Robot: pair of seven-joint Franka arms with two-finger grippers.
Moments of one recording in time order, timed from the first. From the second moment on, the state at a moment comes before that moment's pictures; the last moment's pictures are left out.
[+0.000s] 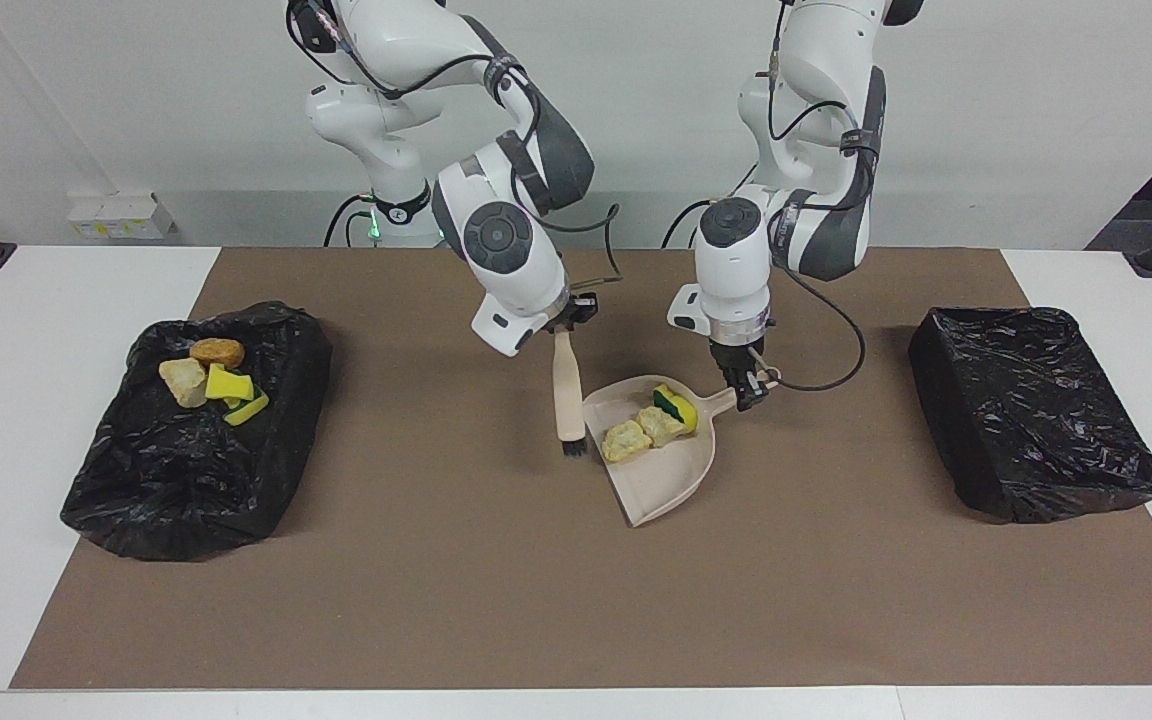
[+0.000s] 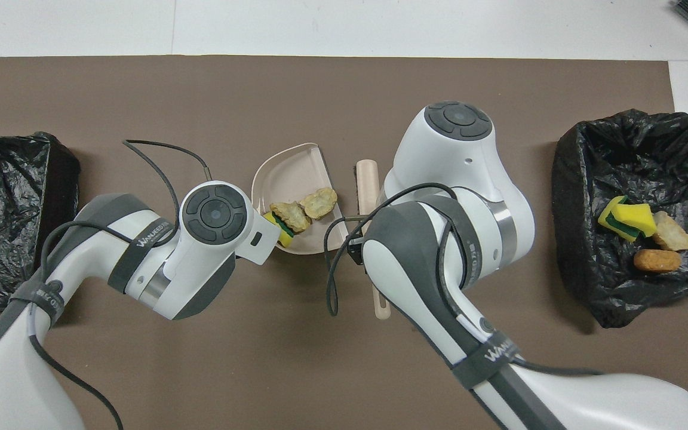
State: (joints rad) left arm -0.45 0.19 -0.03 -2.02 0.32 2.20 0.72; right arm 0.40 0.30 0.08 -1.60 0.30 1.61 0.41
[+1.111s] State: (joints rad) left arm 0.11 0.02 -0.02 -1.99 0.25 2.20 1.31; right arm 0.70 0.03 0.09 -2.24 0.29 1.98 0.58
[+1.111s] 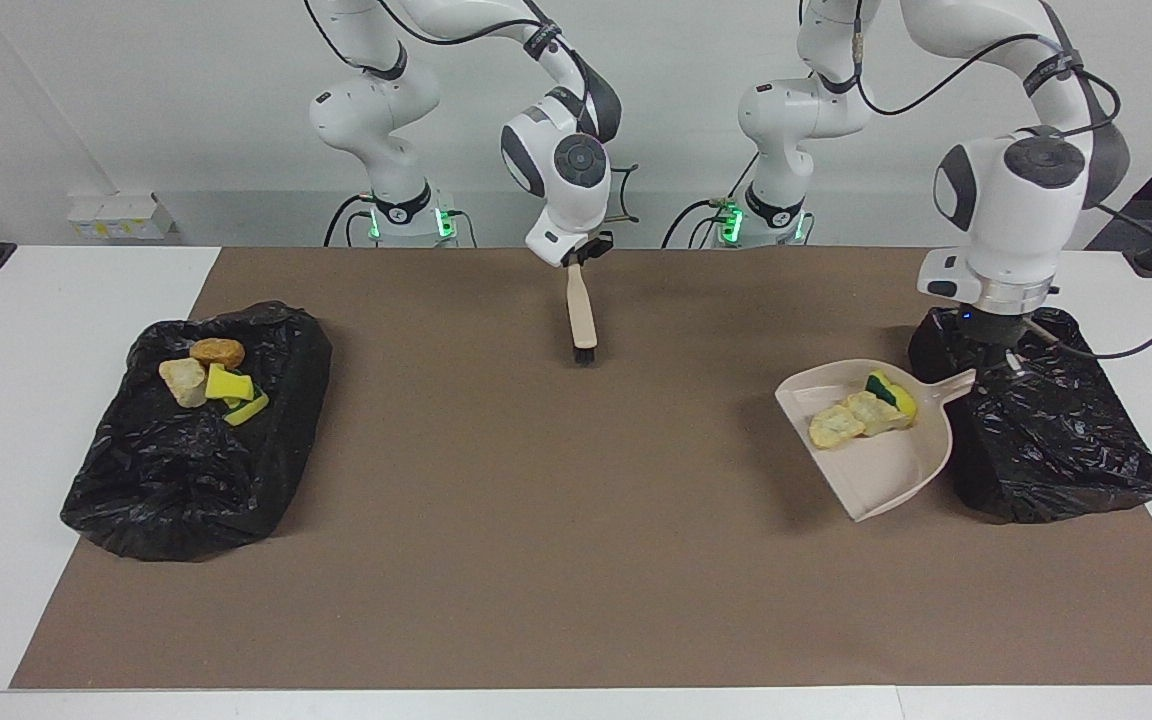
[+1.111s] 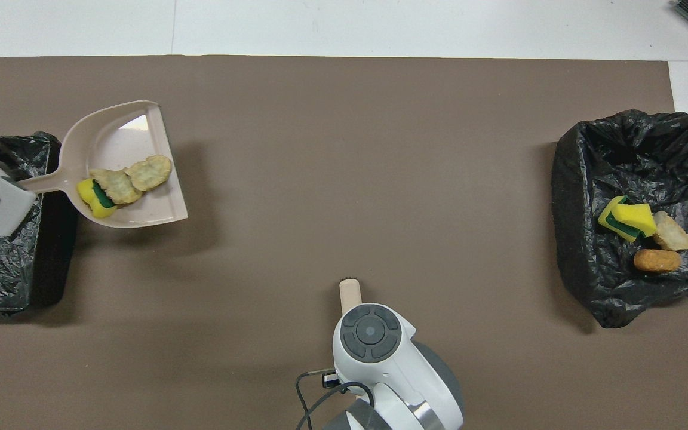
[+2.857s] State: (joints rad) left arm 0.46 0.10 -0.04 -1.73 0.86 2.19 1.58; right arm 0.45 0.07 0.07 -2.00 0.07 2.05 0.56
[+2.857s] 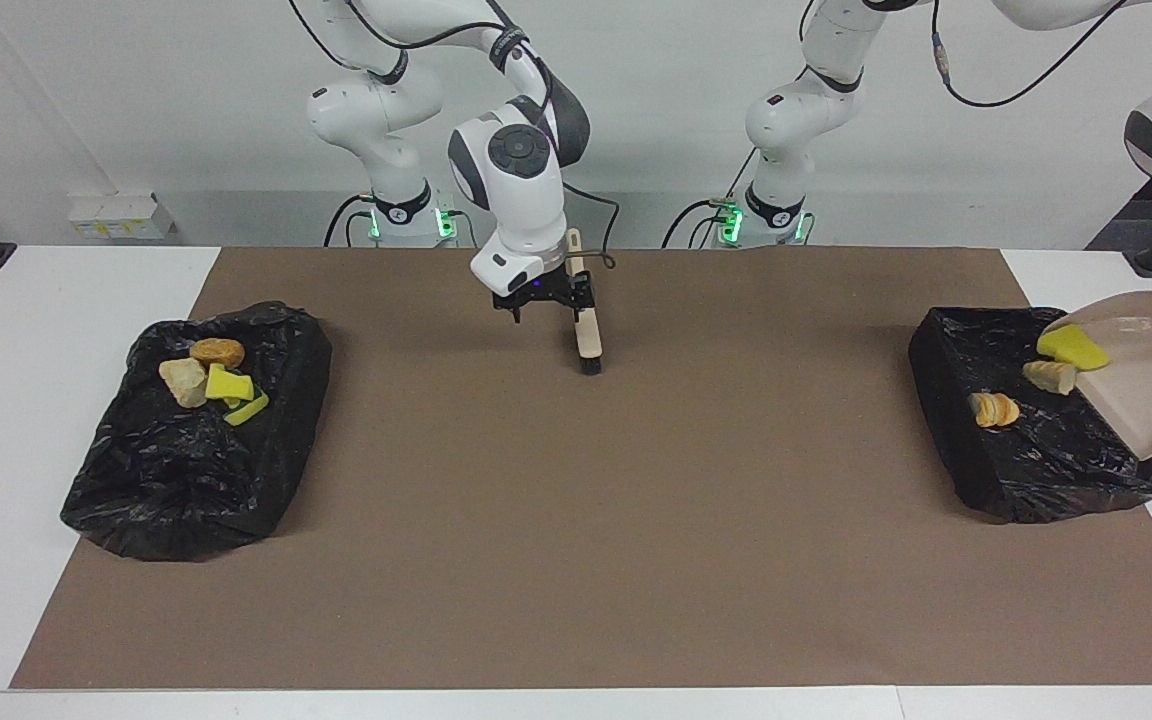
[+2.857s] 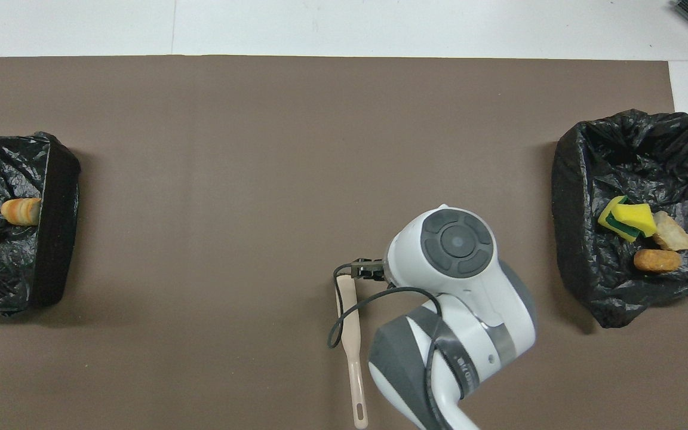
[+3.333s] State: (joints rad) left arm 0.34 0.06 -0.04 -1.70 1.03 2.06 1.45; right arm 0.26 0.03 0.07 -1.86 0.00 2.03 0.54
